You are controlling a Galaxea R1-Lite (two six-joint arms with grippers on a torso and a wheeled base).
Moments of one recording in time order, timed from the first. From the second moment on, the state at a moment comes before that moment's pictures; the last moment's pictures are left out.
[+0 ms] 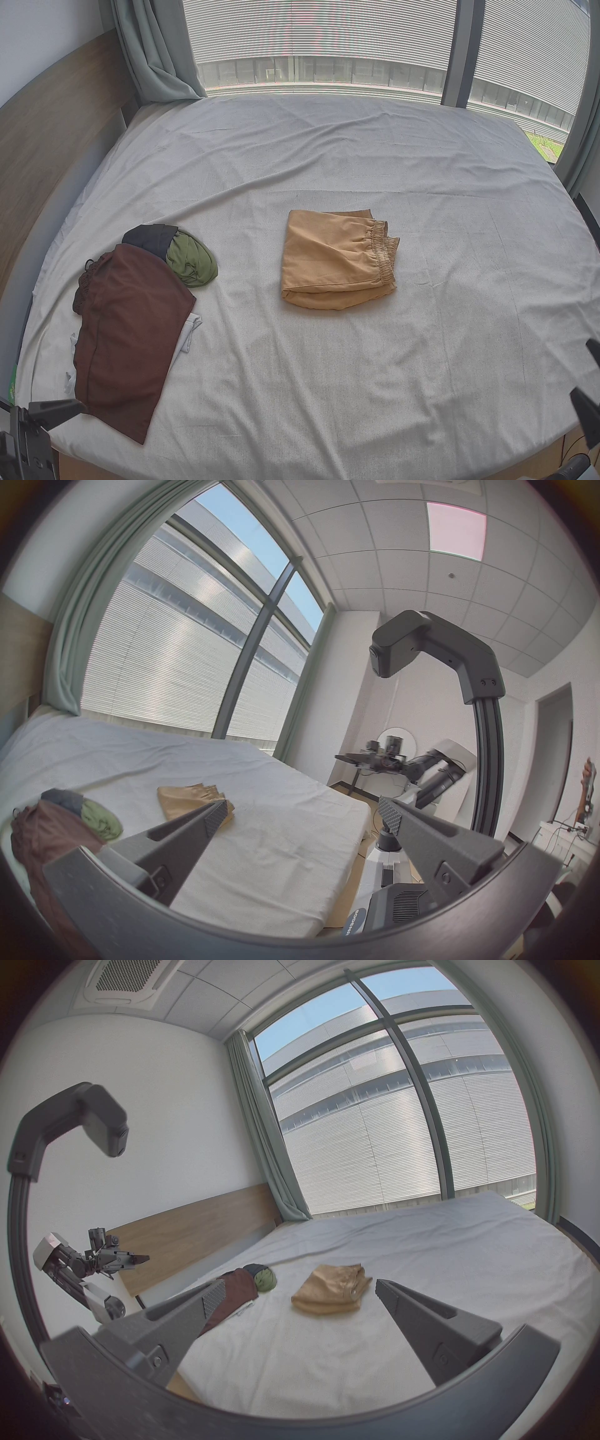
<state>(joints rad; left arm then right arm) -0.34 0.48 -0.03 -0.61 -0.64 -0.21 0.04 0.39 -0.11 -0.41 0.50 0.18</state>
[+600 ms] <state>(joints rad) -0.04 0.08 -0.02 -0.03 -0.22 -0.09 0.01 0.02 -0.02 -0.07 0.02 0.01</state>
